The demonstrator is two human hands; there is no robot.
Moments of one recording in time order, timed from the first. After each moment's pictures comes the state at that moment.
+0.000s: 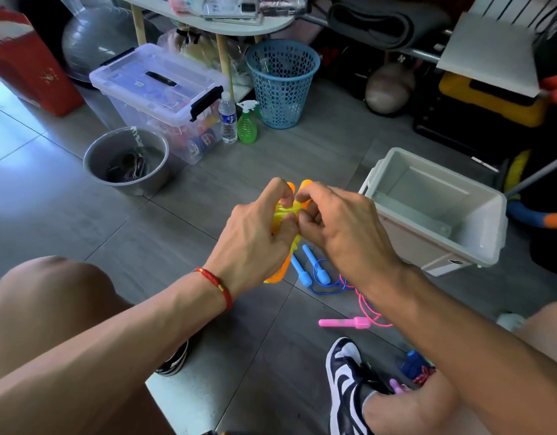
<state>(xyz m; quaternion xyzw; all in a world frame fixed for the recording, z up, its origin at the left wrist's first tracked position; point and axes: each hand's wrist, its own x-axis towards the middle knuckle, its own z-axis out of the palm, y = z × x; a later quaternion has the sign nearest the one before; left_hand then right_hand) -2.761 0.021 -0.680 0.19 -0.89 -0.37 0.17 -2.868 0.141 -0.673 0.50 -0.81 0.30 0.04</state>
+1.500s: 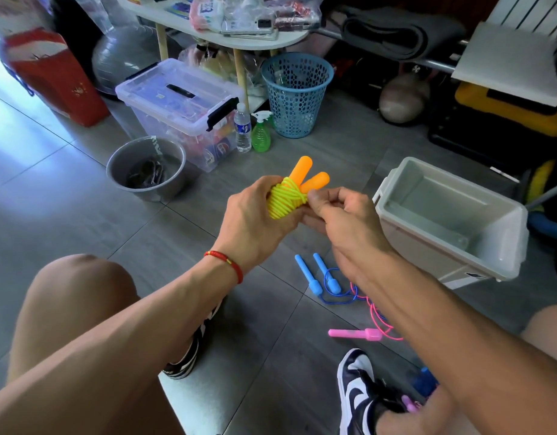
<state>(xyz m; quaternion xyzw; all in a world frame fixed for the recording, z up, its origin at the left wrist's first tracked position) -2.782 -0.006 -0.689 0.28 -0.87 -0.35 0.21 -2.869 0.108 -0.682 0.04 -0.64 0.71 -0.29</state>
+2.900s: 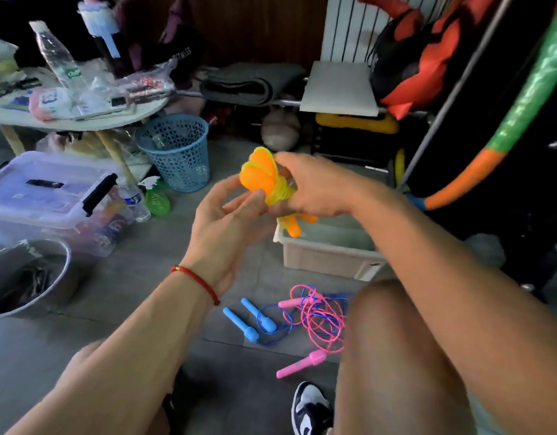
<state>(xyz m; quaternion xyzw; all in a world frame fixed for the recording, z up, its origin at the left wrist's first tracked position) -2.897 0.103 -0.617 0.16 -0.57 -0.80 0.12 -3.016 0.222 -0.580 0.36 -0.90 0.19 -0.11</state>
